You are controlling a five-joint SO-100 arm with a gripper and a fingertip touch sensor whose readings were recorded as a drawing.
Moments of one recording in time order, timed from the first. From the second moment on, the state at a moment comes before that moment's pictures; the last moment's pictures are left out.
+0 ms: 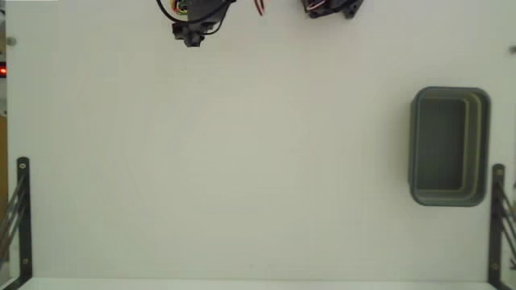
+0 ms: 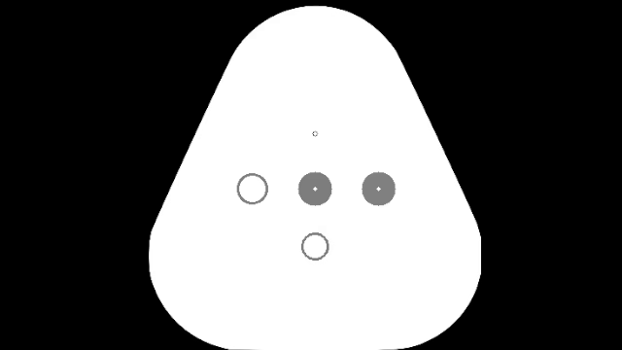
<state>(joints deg) 82.4 121.1 111.1 68.1 -0.3</state>
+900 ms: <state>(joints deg) 82.4 117.4 109.9 66.1 -0.3</state>
